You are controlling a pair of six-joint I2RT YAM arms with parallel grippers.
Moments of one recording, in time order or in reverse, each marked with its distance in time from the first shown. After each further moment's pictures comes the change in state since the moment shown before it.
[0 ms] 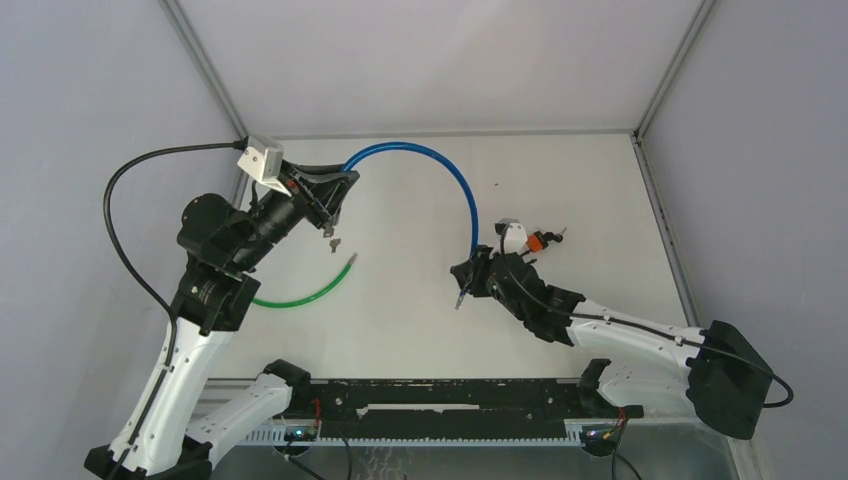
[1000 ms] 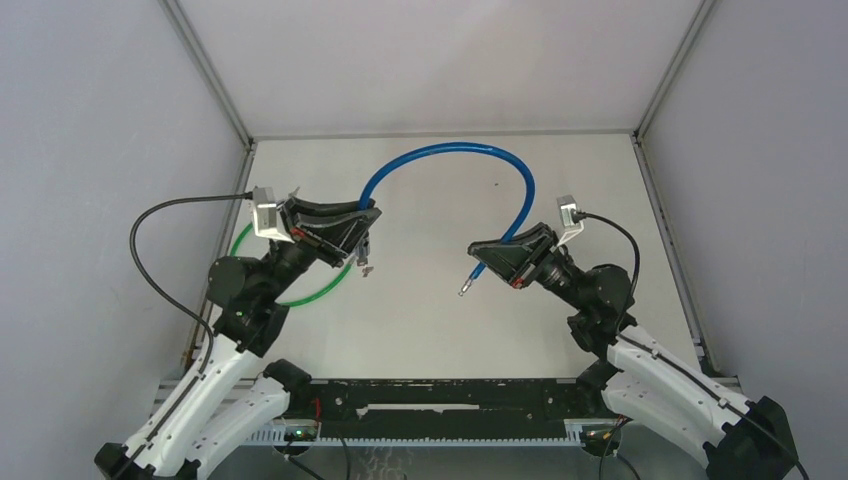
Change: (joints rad) left arm -0.084 -0.155 -0.460 0.639 0.105 -0.314; right arm -0.305 -0.343 -0.149 0.700 -0.774 0.198
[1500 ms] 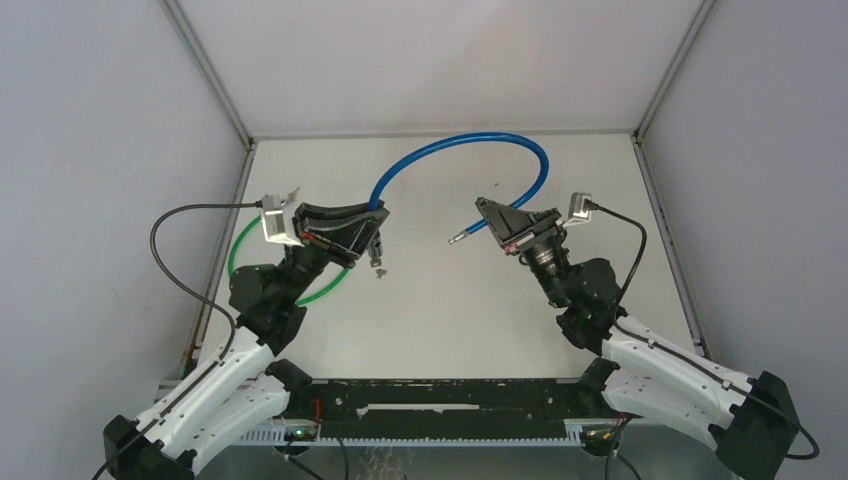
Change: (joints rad) left arm -0.072 0.053 -0.147 0.309 -0.098 -0.081; right arm 0.161 0.066 0.094 -0.028 0.606 0.171
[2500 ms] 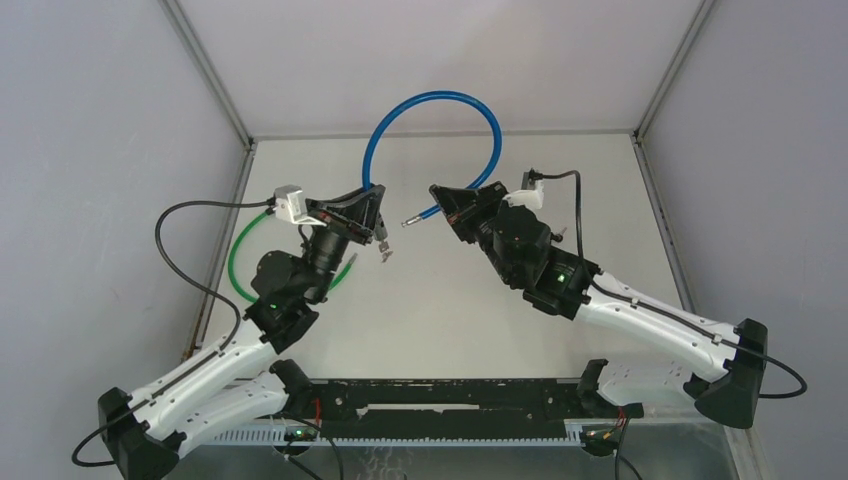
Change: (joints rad) left arm -0.214 0.066 0.087 -0.229 -0.629 0.175; right arm 0.231 0.320 0.577 -0.782 0.420 0.175
